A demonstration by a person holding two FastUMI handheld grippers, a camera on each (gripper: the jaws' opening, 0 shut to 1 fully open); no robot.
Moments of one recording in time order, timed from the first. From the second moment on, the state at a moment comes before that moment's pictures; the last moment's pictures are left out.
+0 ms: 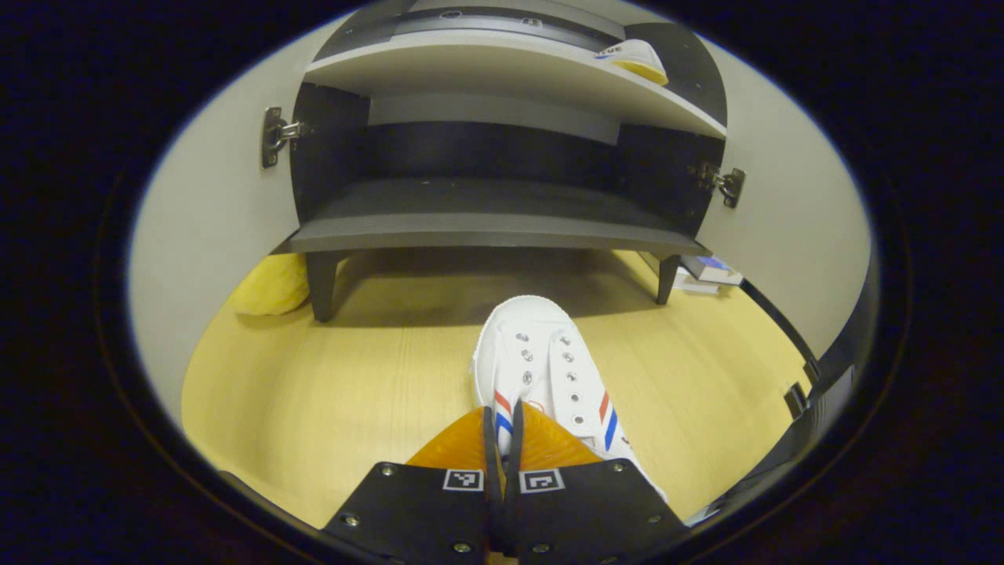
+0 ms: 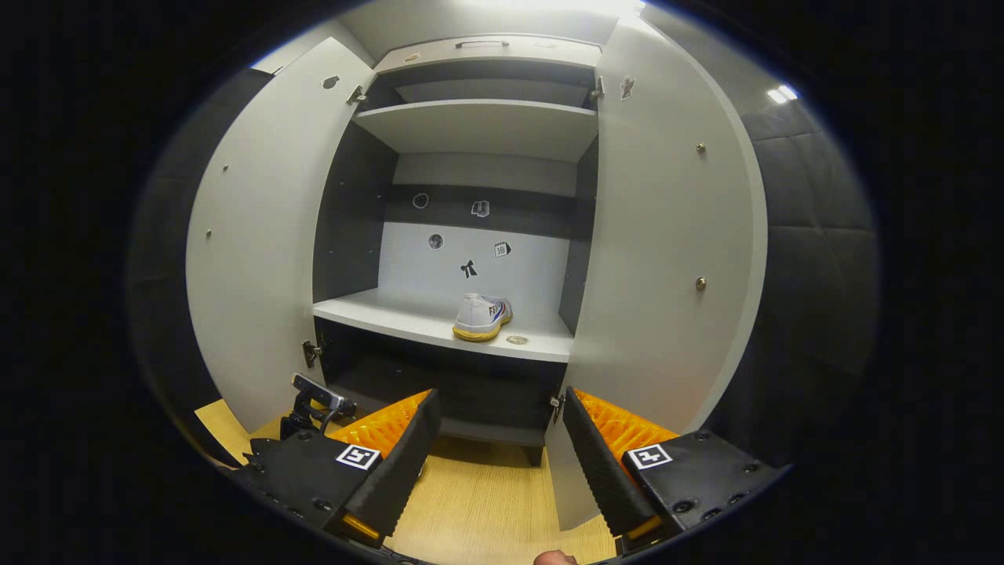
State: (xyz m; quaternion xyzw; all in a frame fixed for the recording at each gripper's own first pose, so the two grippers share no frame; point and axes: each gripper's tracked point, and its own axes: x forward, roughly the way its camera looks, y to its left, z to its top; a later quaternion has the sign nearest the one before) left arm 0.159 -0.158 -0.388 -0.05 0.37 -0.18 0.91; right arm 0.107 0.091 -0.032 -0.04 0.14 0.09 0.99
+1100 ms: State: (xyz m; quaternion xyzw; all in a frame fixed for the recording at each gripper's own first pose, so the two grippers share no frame) left arm 0.160 -0.156 -0.377 -0.09 0.17 -0.17 0.97; right arm 0.082 0.067 -0.015 -0.02 0.11 0.10 0.99
